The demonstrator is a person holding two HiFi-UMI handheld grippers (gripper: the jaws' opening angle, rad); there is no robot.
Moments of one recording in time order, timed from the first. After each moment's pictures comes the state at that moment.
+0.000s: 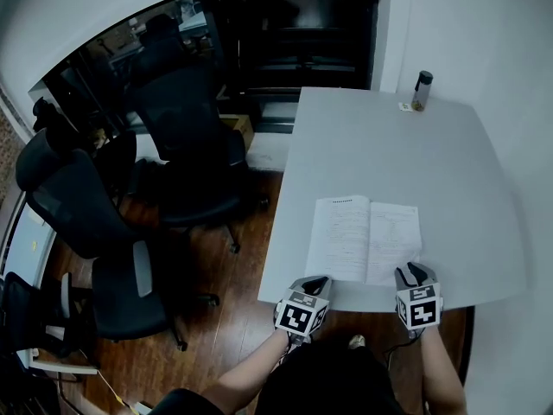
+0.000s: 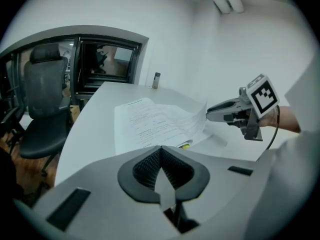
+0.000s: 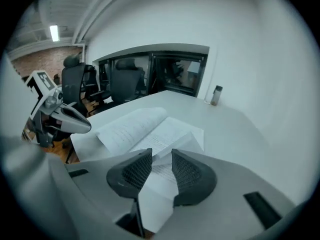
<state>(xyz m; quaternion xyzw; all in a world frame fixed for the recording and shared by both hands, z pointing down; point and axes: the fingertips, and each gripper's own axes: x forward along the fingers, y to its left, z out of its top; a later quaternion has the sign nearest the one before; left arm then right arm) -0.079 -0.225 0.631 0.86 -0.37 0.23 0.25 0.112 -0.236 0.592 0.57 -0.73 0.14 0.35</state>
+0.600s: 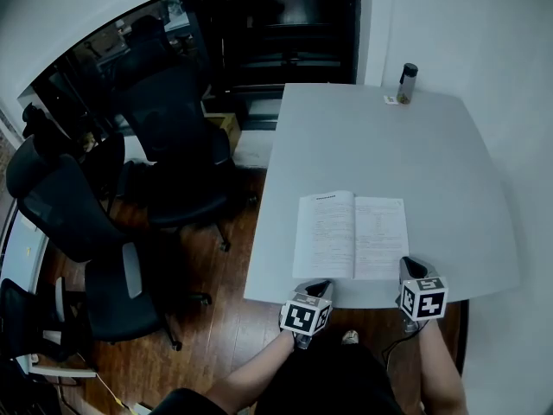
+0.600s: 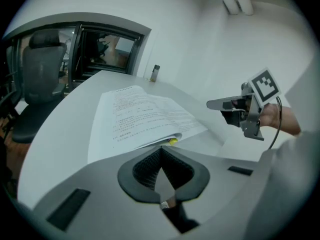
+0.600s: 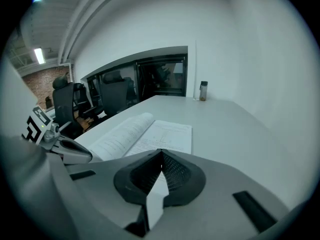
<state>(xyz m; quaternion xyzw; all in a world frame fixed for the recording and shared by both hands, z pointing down) -0.028 -0.206 0.651 0.85 -0.36 0.23 0.30 0.158 -0.236 0.579 0.61 -0.73 0.19 0.27</state>
